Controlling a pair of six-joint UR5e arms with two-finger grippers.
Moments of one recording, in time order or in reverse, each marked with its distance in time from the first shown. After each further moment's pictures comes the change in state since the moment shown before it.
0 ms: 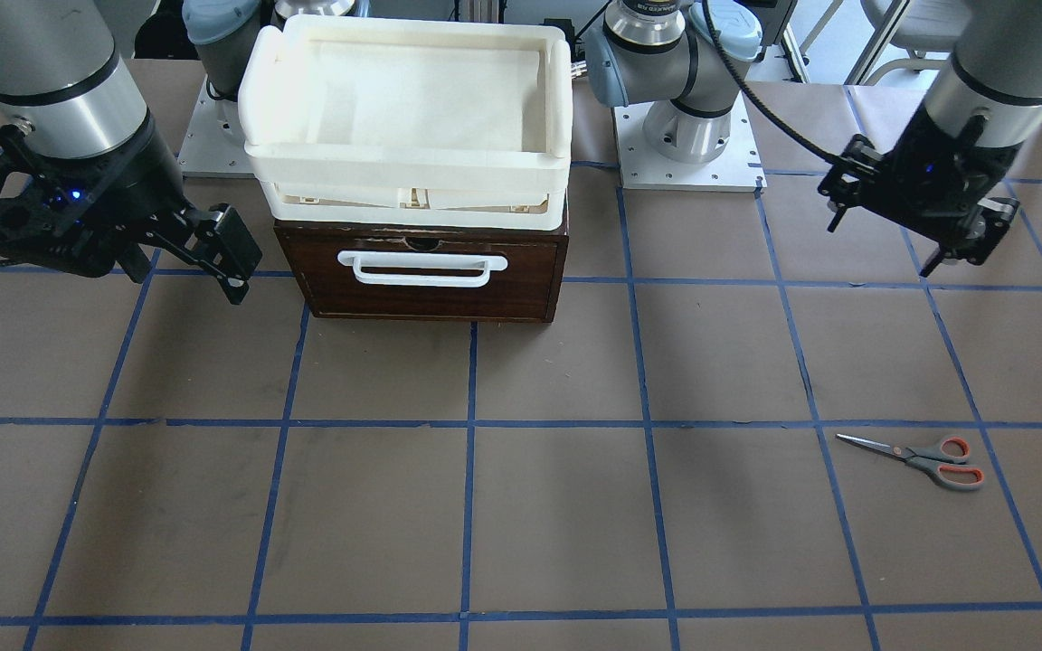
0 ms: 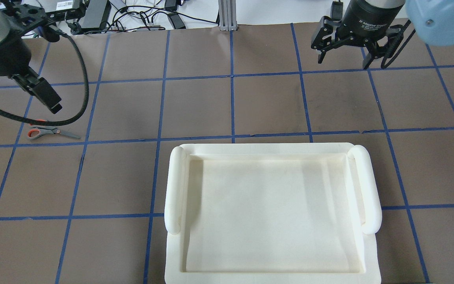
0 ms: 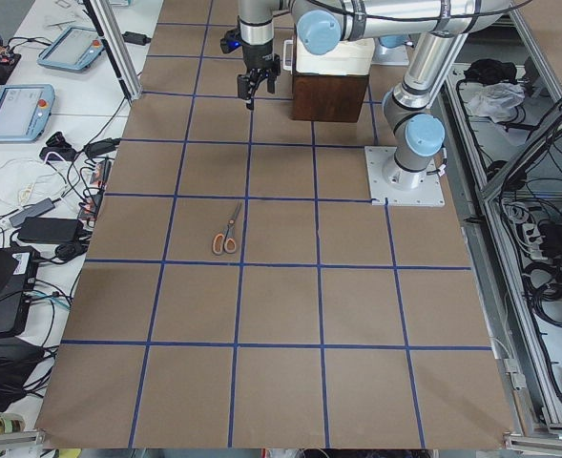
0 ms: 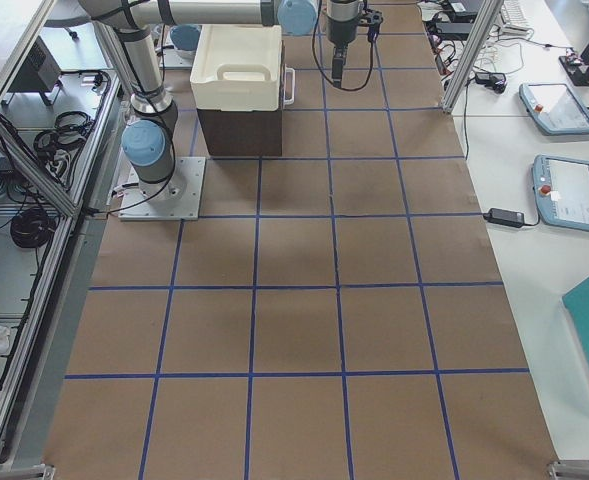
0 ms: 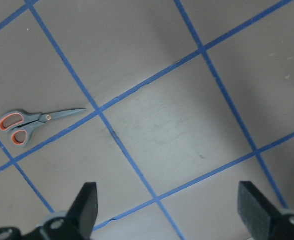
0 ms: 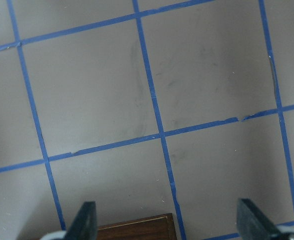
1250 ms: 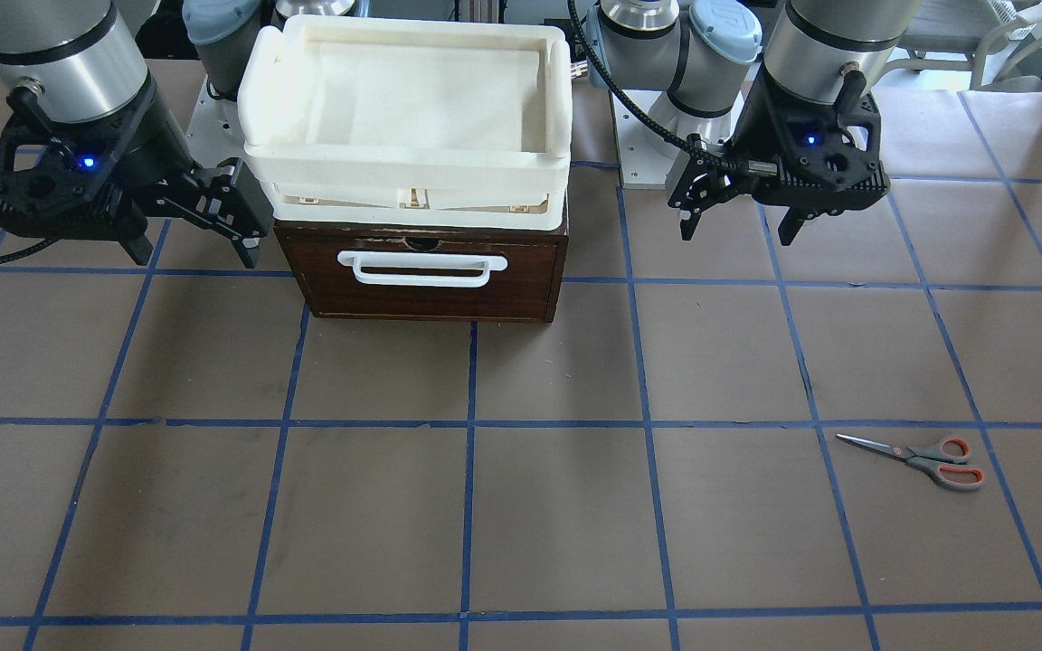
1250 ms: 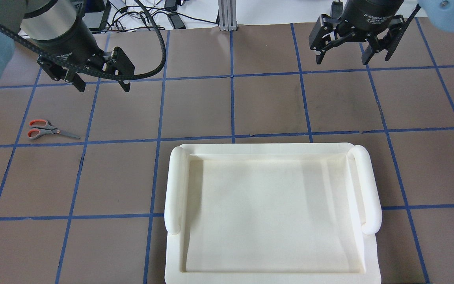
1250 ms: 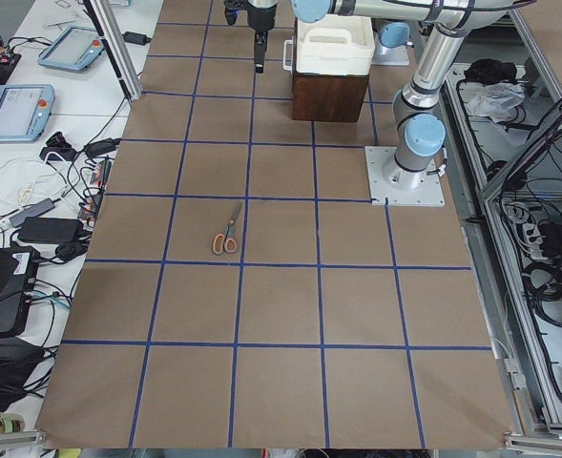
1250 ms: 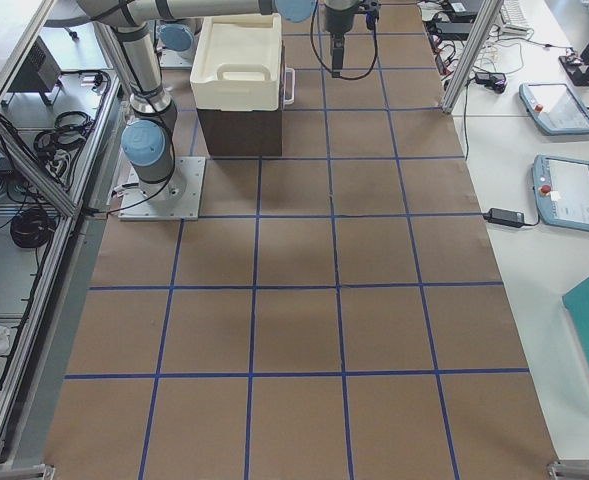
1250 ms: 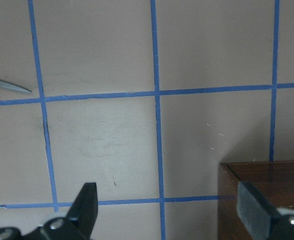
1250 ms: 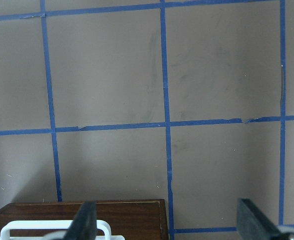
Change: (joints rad) left arm -0.297 0.001 0.052 0.011 -0.123 -0.980; right arm 0.011 -0.008 -0.061 0.096 0.025 -0.304
